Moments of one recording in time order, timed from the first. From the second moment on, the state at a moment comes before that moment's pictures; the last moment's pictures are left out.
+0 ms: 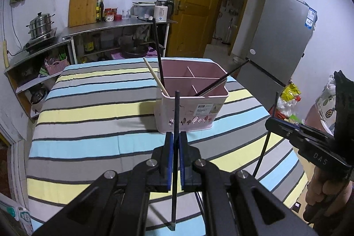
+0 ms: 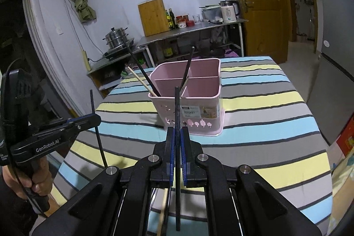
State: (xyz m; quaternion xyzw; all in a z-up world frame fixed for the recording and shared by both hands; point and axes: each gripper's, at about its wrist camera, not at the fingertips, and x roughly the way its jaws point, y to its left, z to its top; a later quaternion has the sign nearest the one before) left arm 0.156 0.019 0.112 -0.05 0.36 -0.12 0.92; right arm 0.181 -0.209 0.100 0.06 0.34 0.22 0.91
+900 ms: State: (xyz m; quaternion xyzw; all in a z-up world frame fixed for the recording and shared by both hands) left arm 0.097 0.043 0.112 -0.09 0.39 -0.13 0.91; right arm 0.137 -0.239 0.115 0.08 0.32 0.21 0.92
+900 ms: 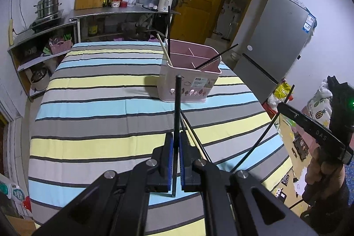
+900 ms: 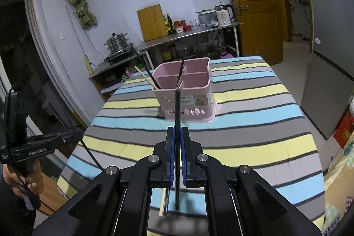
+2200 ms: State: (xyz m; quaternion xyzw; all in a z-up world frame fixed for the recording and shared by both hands) left arm 0.244 0.034 0.205 -0.13 0.25 -0.13 0.95; right arm 0.252 -0.183 0.202 0.09 0.16 0.21 0.96
